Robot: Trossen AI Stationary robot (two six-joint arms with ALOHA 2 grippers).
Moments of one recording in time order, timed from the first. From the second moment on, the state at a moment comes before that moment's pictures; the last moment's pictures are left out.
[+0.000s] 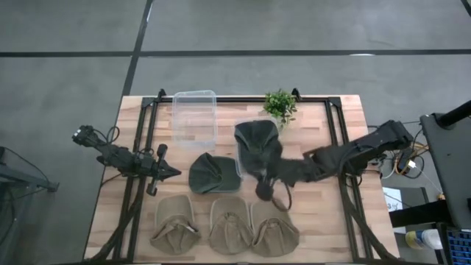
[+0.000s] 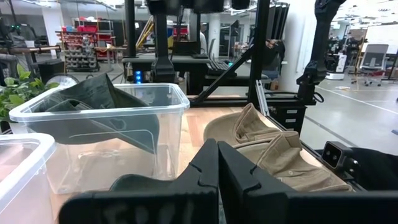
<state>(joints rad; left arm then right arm) -0.53 0.01 0.04 -0.03 -0.39 -0.03 0.36 1.51 1.35 -0.37 0.54 0.43</state>
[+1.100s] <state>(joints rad) -0.53 0.04 0.04 -0.03 -0.39 -0.03 0.41 2.44 2.22 -0.89 0.66 0.13</state>
